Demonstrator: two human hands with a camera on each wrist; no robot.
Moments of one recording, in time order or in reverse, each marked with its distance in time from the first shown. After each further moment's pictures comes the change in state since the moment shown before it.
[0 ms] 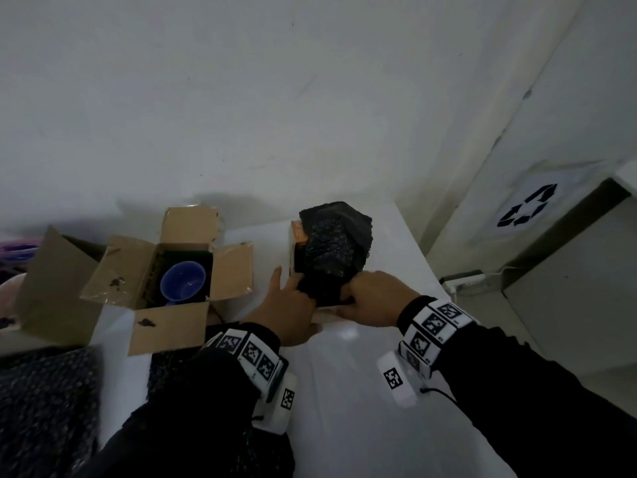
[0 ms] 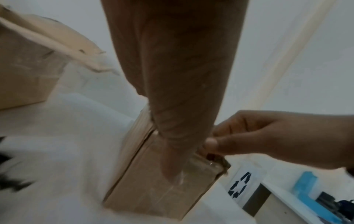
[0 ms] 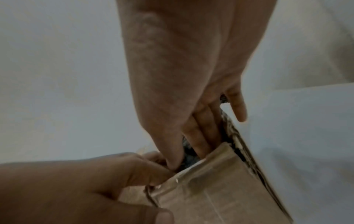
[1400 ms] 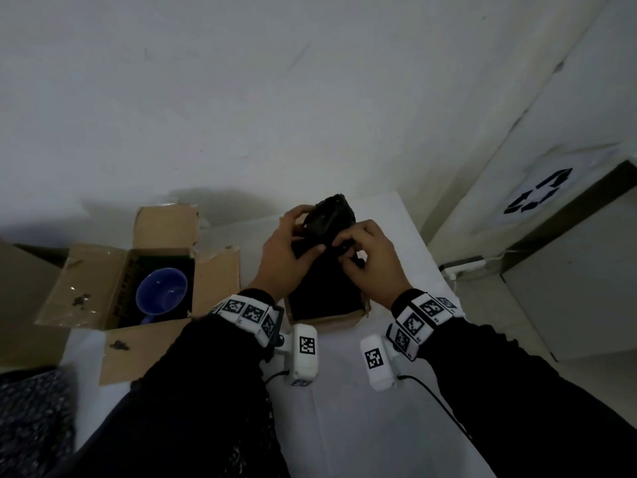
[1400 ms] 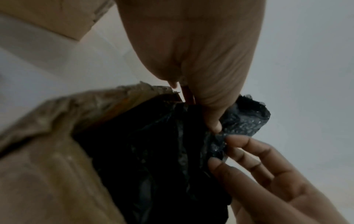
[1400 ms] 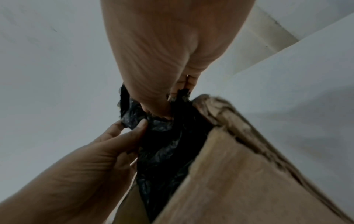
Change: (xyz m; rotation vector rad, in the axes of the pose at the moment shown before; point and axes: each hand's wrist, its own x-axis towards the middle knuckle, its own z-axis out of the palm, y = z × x) left_hand 0.070 -0.039 -0.018 -1.282 0.680 -0.086; right_hand 0.054 0.036 0.017 0.765 0.716 -0.001
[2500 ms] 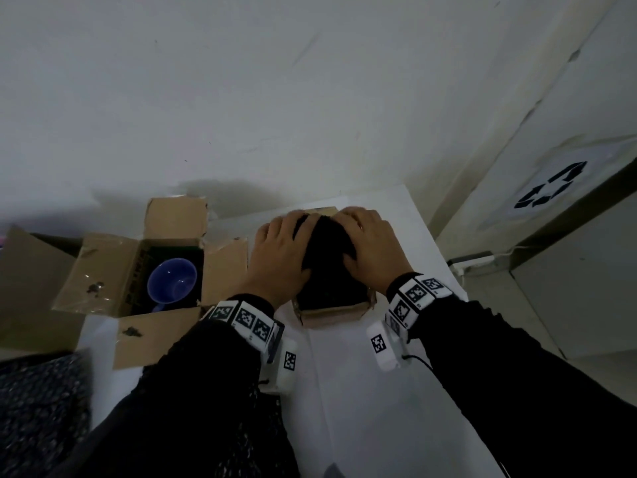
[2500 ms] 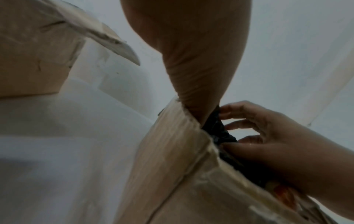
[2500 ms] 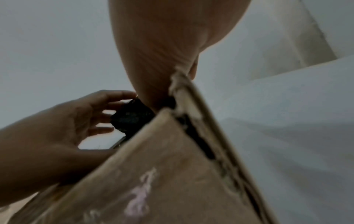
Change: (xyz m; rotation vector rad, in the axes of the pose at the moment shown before) left_hand -0.019 0.007 -0.023 0.977 -0.144 0.263; right_hand 0.015 -0.001 0.006 -0.657 -0.197 -0.158
